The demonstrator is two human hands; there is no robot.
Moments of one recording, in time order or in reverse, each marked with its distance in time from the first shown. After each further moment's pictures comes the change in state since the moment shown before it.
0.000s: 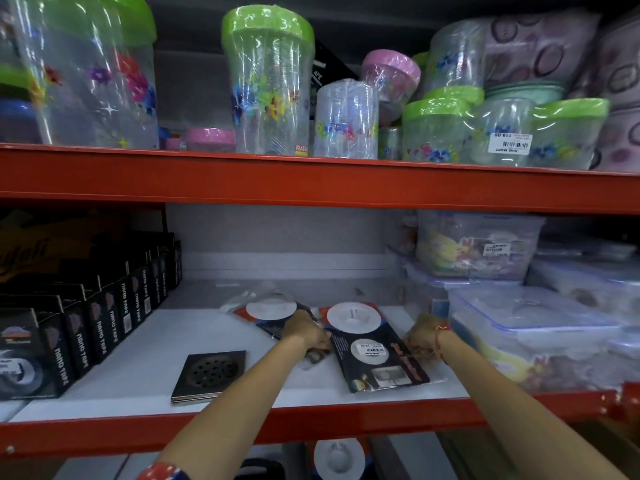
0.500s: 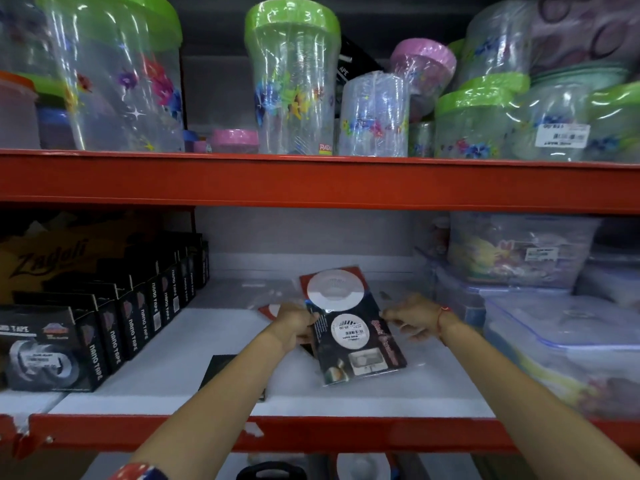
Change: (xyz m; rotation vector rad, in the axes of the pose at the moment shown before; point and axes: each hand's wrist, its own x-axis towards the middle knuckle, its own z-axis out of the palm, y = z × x) left_hand 0.004 -0.002 -0.049 -0.475 0.032 -0.075; right_hand 0.025 -0.055 0.000 0.387 -0.264 -0.220
